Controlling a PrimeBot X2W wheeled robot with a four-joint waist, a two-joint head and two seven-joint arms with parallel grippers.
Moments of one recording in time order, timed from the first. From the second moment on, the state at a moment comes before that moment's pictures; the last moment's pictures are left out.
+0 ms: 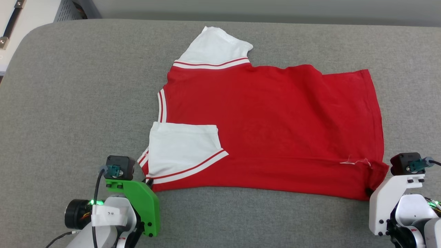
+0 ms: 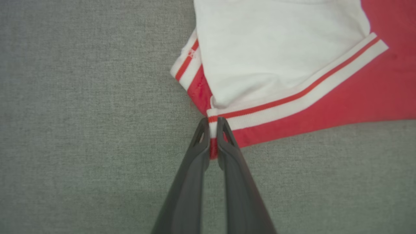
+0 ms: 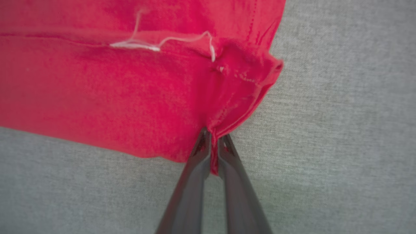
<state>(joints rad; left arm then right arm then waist) -0.18 0.50 -0.53 0.00 -0.64 0.31 0.41 -0.05 -0.17 -0.09 -0.01 0.18 0.13 0.79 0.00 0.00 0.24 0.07</state>
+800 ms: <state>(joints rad) 0.01 0.54 -0.57 -0.02 -0.68 0.32 0.46 0.10 -0.34 -0.06 -0.09 0.28 0.13 0.92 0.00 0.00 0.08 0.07</state>
